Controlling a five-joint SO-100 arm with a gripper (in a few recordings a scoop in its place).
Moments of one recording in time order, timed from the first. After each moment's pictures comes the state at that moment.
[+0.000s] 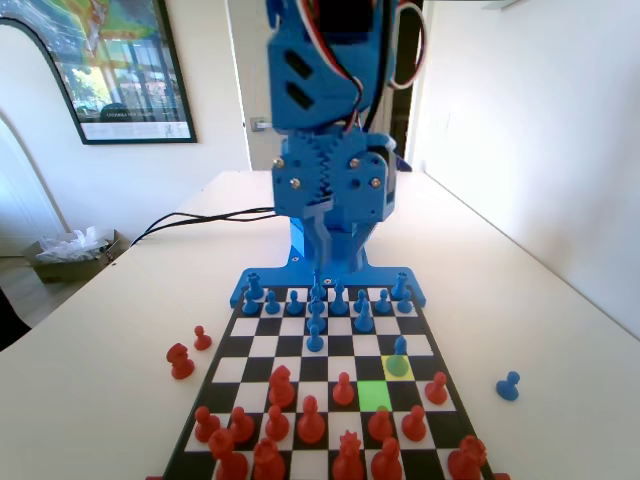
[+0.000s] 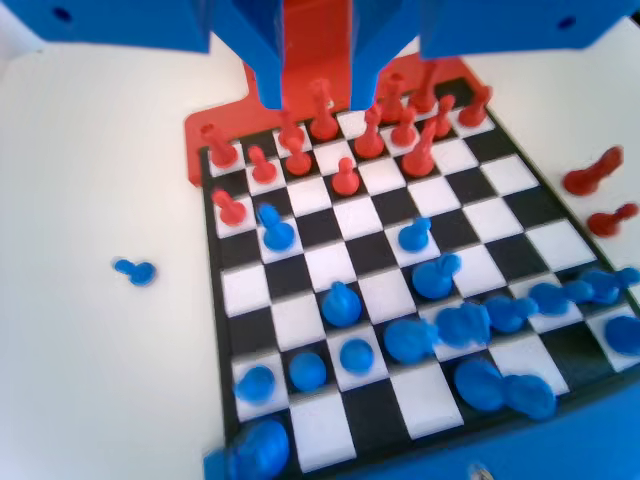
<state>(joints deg) -6.8 104.5 122.3 54.5 -68.2</state>
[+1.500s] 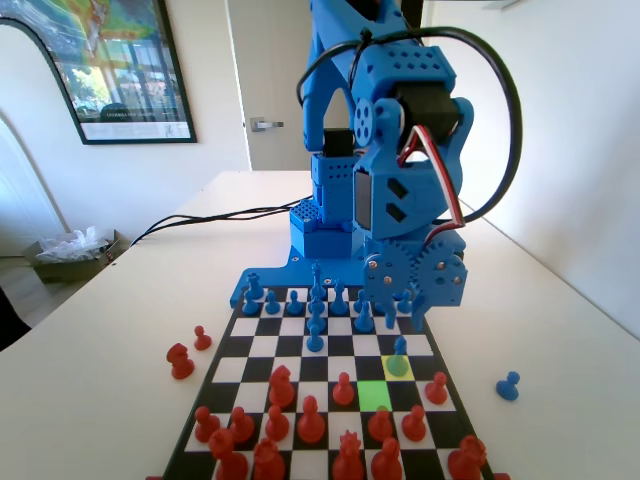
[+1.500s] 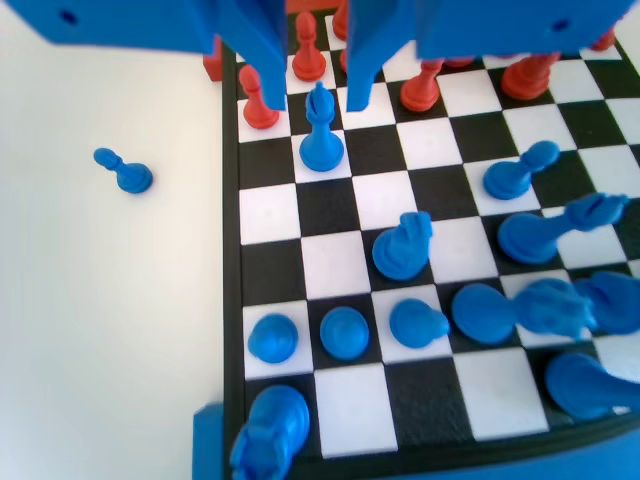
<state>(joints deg) -14.5 84.7 118.4 44.7 -68.8</state>
